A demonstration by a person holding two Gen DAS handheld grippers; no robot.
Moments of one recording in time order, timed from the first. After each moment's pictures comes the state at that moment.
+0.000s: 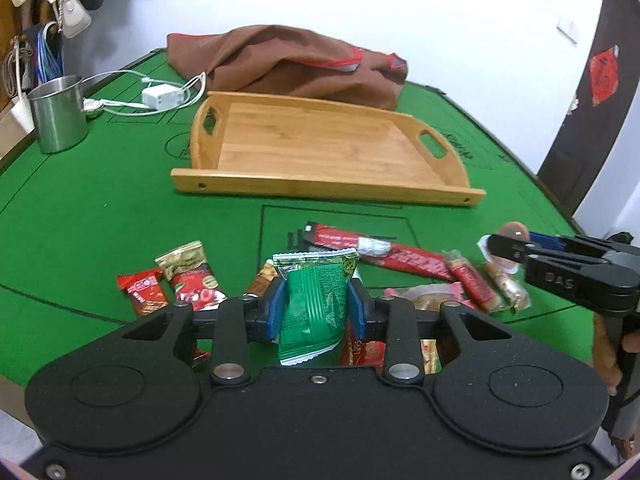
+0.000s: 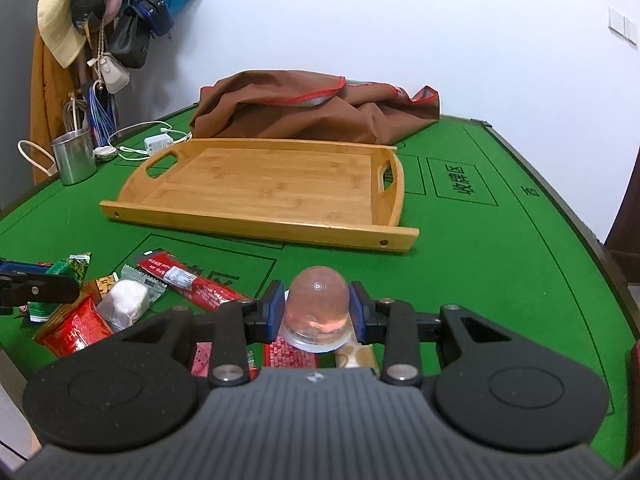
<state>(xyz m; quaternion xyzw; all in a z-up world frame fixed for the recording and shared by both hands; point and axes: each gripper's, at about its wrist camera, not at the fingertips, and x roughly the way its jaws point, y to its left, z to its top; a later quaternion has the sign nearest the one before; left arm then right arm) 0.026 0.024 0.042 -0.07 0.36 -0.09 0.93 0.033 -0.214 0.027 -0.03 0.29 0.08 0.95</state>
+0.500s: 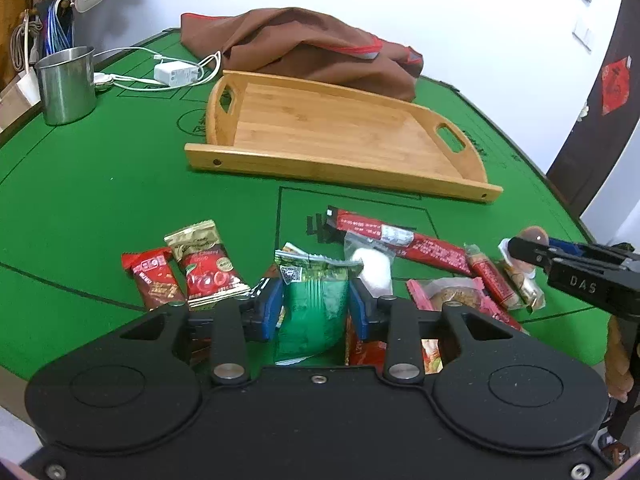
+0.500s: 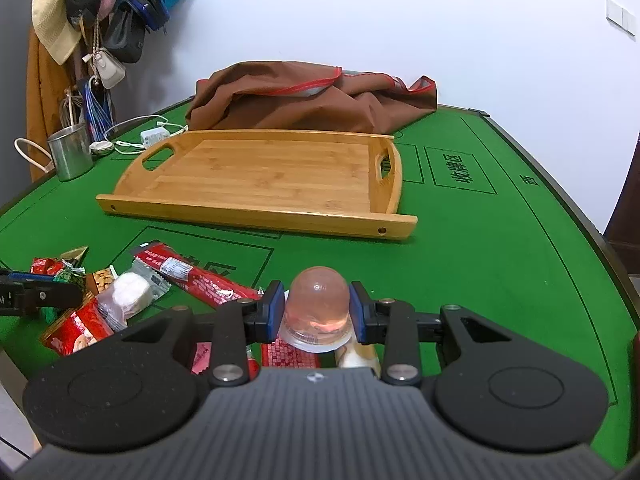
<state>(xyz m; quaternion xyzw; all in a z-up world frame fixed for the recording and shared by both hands) 0.033 0.037 0.025 -0.09 0.37 -0.08 0.92 0.033 -0.215 0.024 -0.03 0.30 0.07 0.95</state>
